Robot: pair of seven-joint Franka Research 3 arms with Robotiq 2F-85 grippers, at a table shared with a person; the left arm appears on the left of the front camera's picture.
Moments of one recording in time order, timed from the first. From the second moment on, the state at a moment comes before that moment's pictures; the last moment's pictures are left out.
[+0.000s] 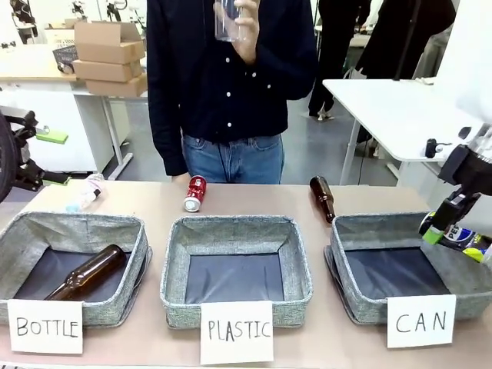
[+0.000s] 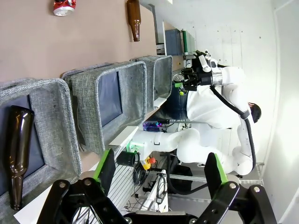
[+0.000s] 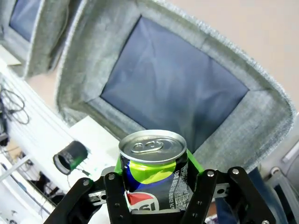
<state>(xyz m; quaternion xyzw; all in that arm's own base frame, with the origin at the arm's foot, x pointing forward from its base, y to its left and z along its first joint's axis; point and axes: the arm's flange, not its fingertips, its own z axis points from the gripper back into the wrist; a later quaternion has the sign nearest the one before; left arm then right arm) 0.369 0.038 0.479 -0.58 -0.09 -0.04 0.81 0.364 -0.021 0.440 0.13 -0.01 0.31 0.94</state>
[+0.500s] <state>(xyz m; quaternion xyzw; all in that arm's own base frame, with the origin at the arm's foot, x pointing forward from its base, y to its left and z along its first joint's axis) 0.369 0.038 0.479 -0.58 -0.09 -0.04 0.81 0.358 -0.017 0.443 0.15 -0.03 0.30 0.94</state>
